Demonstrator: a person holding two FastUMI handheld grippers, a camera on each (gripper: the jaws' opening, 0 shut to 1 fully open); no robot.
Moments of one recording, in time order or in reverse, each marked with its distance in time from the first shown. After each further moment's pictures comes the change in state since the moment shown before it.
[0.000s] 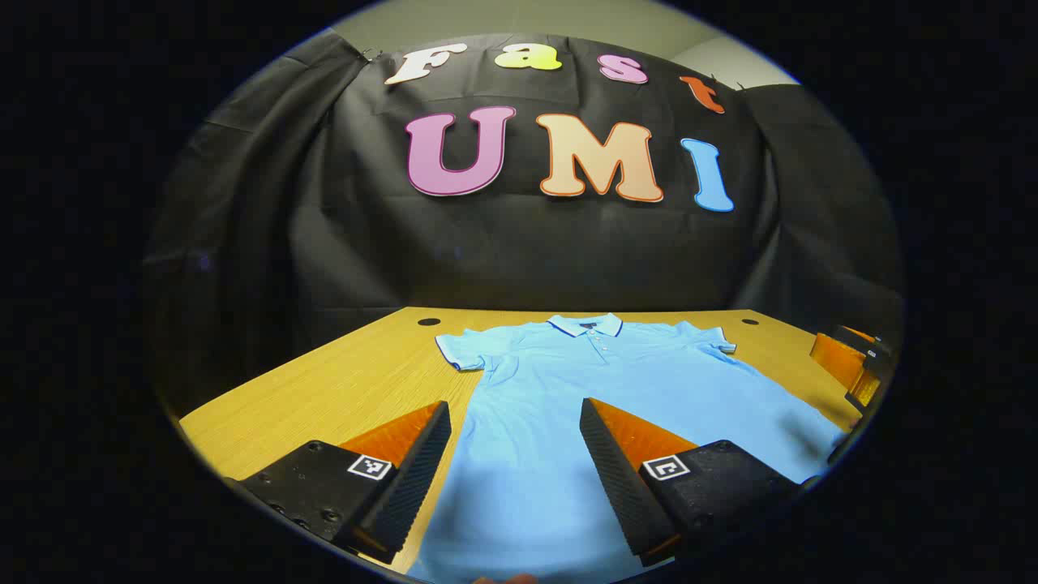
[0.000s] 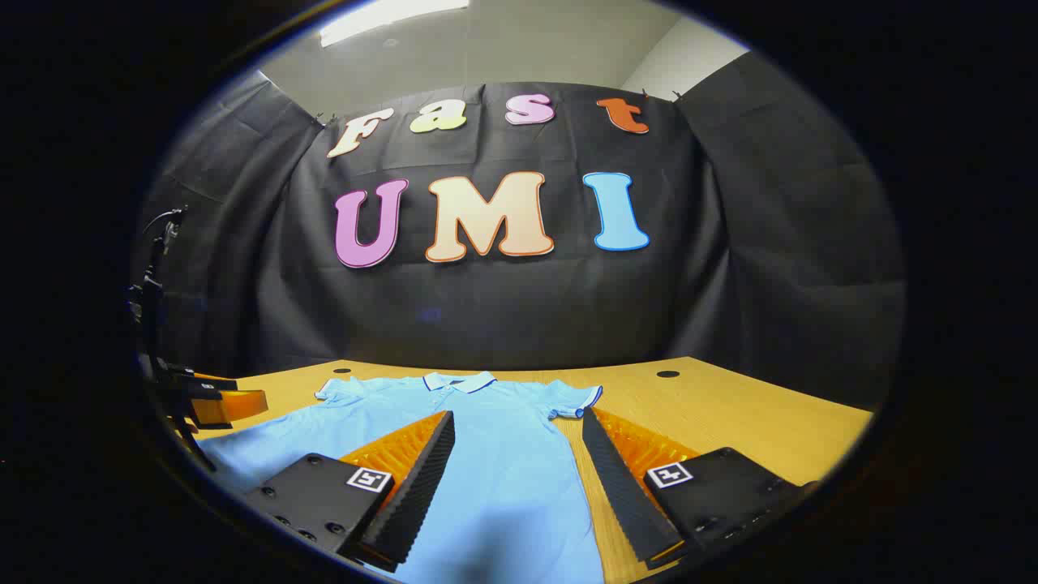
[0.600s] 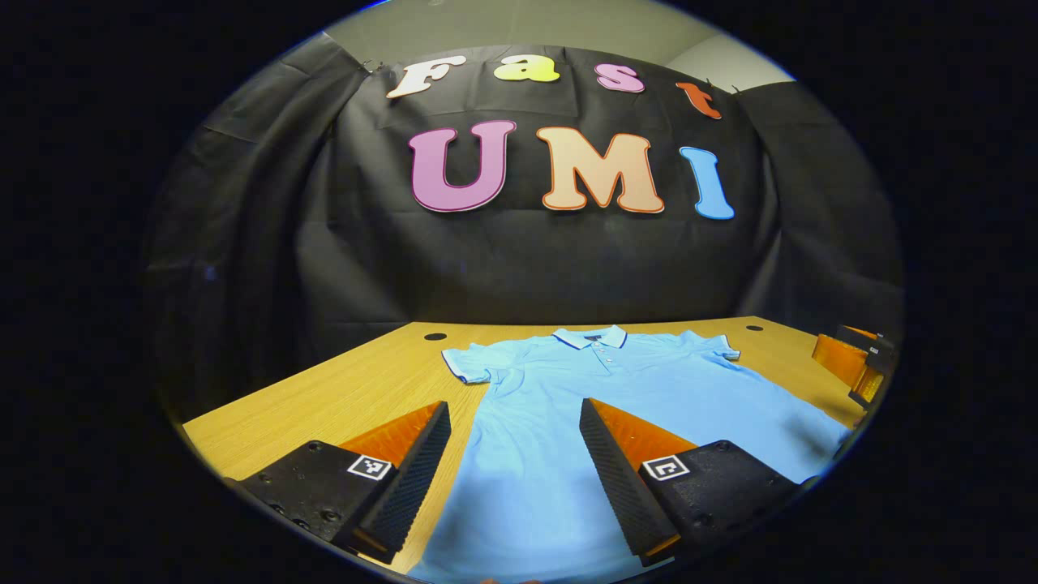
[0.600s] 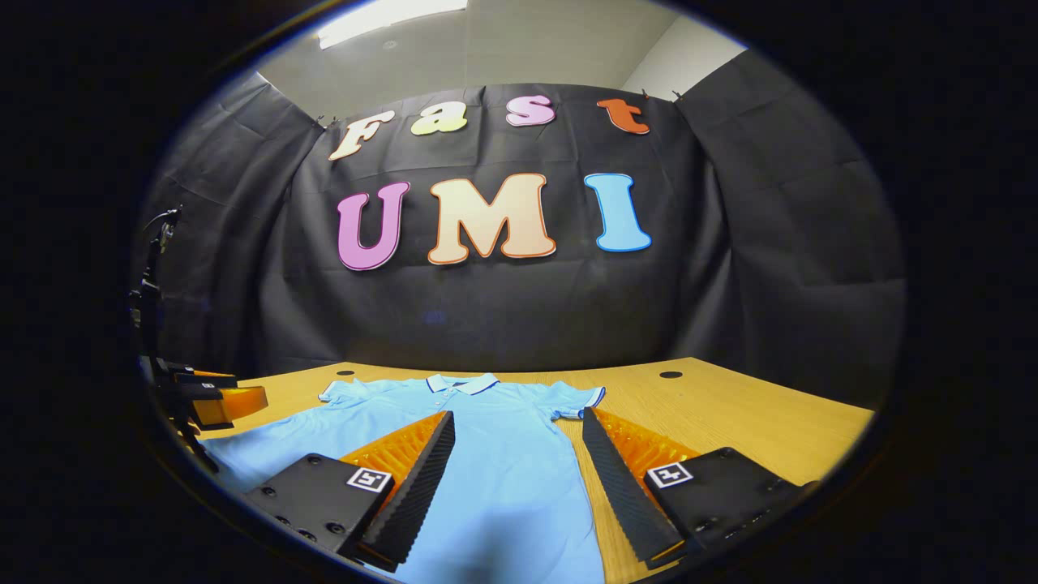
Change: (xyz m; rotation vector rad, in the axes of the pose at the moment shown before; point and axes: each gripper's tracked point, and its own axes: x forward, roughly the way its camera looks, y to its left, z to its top) left arm 0.000 0.010 0.007 0.011 -0.054 0.045; right arm 0.001 0.002 0.001 0.000 -0.005 0.010
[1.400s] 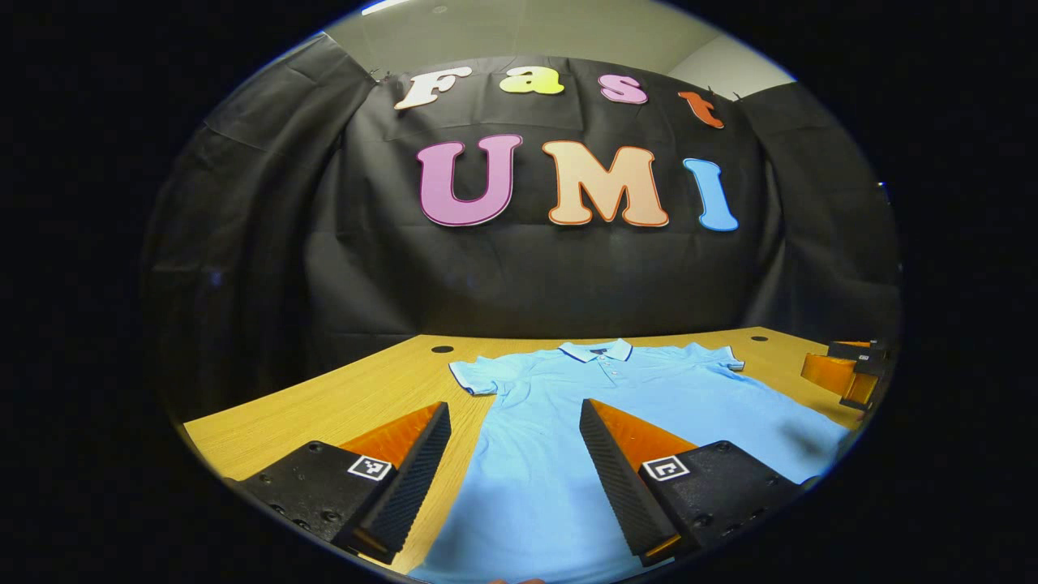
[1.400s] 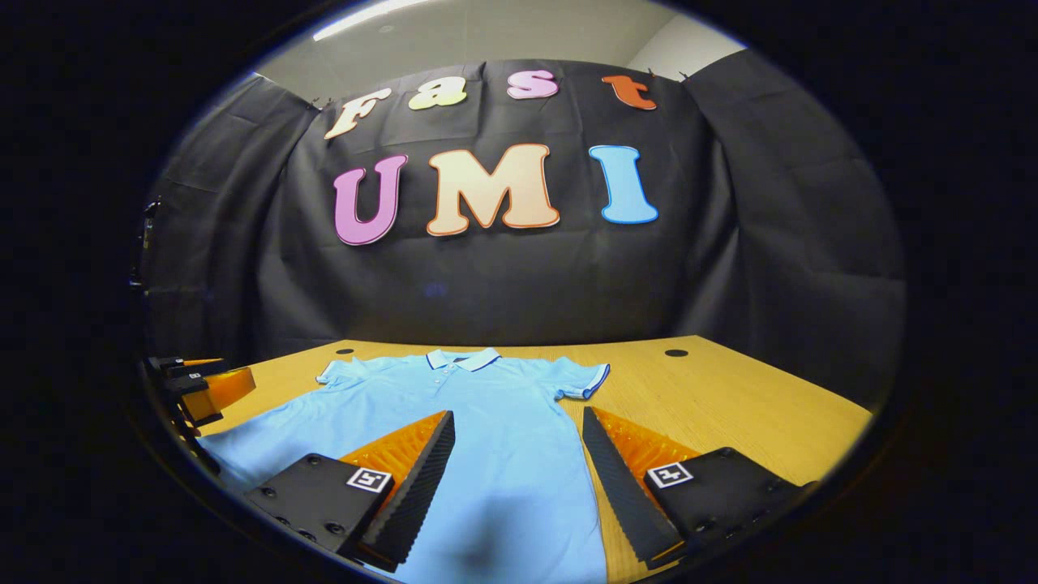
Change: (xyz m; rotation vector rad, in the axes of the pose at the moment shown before) left arm -0.002 0.004 0.006 0.000 -0.042 0.012; right arm 0.018 0.003 -0.019 -0.008 0.155 0.018
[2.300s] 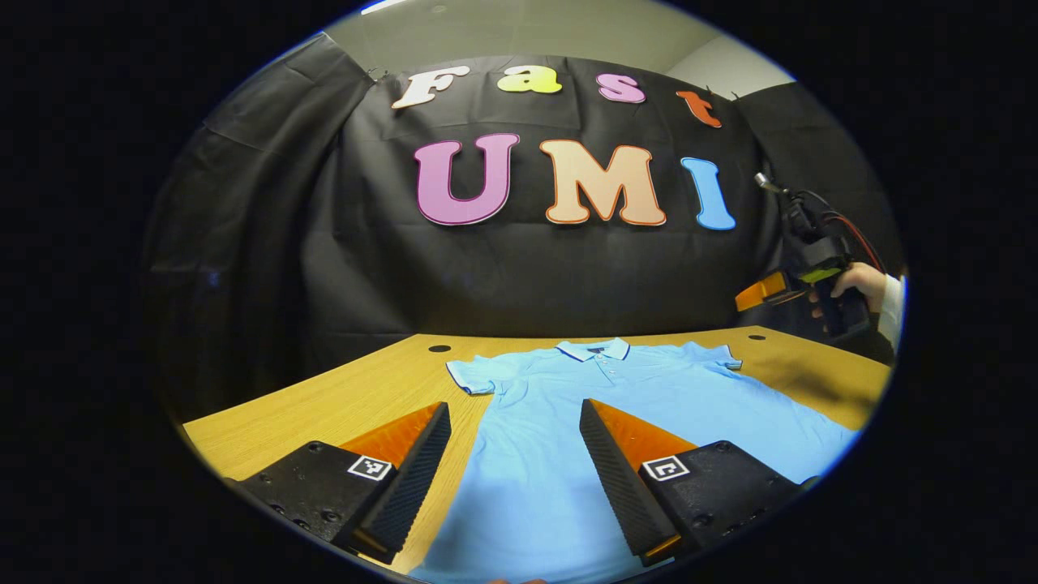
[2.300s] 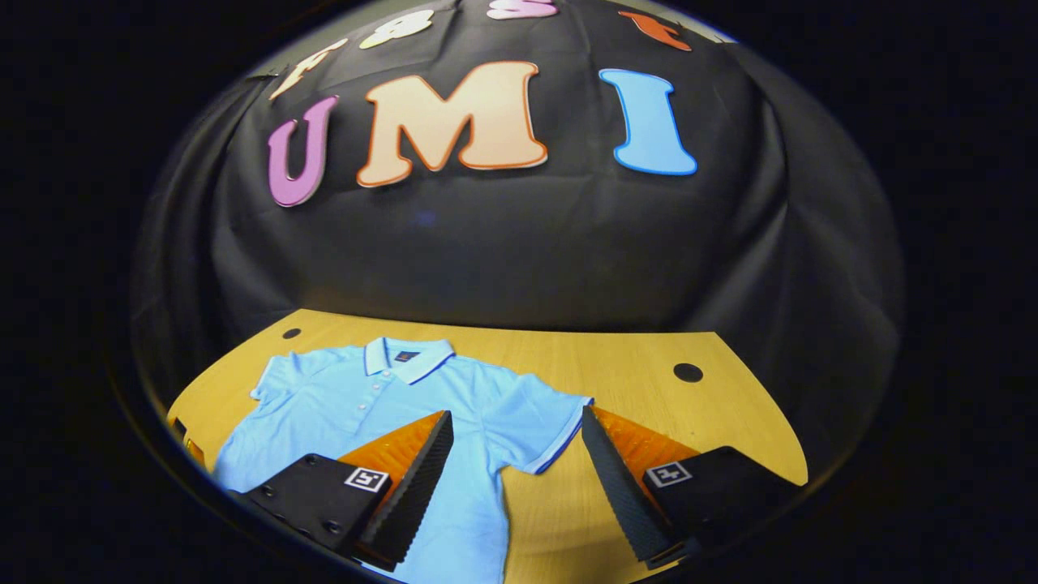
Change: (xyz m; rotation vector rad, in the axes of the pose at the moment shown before) left arm 0.000 -0.001 0.000 0.002 0.002 -0.011; right arm 0.204 -0.085 0.052 -0.054 0.325 -0.067
